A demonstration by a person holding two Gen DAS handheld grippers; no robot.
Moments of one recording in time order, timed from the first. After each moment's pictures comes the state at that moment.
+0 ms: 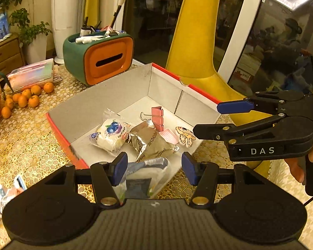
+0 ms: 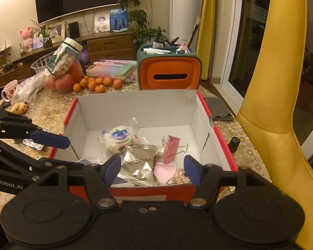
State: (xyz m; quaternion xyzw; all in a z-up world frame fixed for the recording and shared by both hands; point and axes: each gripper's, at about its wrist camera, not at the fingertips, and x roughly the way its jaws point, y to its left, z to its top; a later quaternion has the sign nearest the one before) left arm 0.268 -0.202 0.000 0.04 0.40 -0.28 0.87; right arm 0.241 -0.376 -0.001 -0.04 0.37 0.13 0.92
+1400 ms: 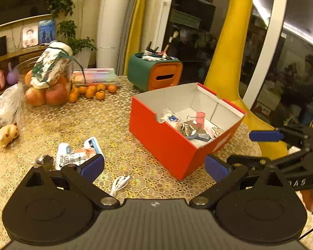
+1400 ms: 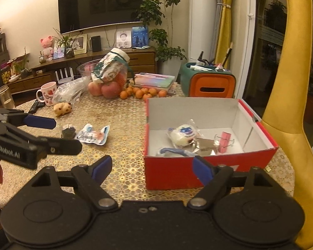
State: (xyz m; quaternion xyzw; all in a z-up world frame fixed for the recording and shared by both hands) left arm 0.160 -0.047 0.011 -0.03 0.32 -0.20 0.93; right arm 0.127 -0.262 0.010 -0.04 0.31 0.15 0.94
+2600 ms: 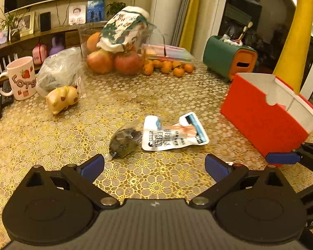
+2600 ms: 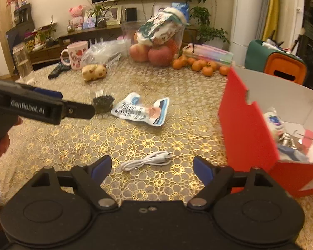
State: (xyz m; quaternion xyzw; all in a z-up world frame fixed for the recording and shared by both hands) left arm 0.219 0.077 -0.083 -0.04 0.36 -0.08 0.93; right arm 0.185 -0.134 -0.086 -0.09 0.36 0.24 0.90
